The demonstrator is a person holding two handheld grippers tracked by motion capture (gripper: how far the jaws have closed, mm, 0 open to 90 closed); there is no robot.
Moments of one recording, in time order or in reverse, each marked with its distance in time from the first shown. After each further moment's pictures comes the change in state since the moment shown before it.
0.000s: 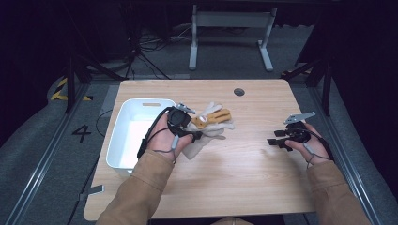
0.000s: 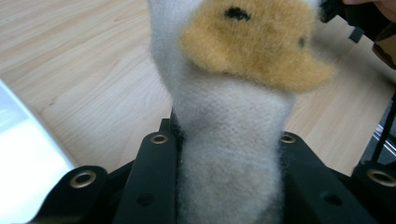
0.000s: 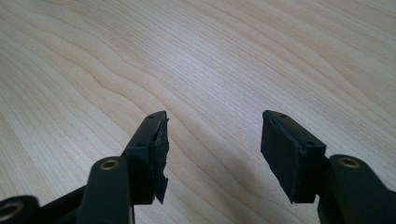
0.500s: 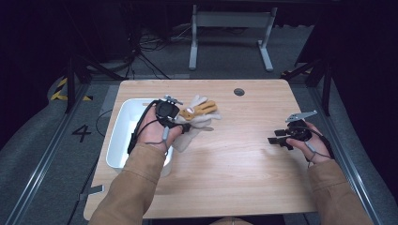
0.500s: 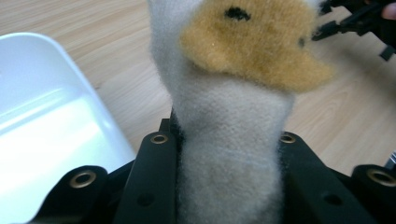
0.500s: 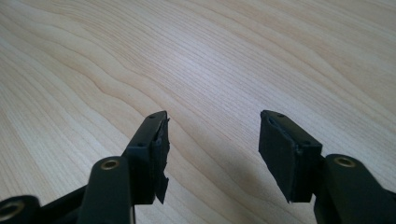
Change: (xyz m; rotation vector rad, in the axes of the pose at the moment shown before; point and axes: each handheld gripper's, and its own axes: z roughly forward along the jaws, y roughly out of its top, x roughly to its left) left arm 0.023 0.005 -0.022 0.014 0.090 -0.101; right arm -0.007 0.001 -0.001 -0.004 0.024 0.038
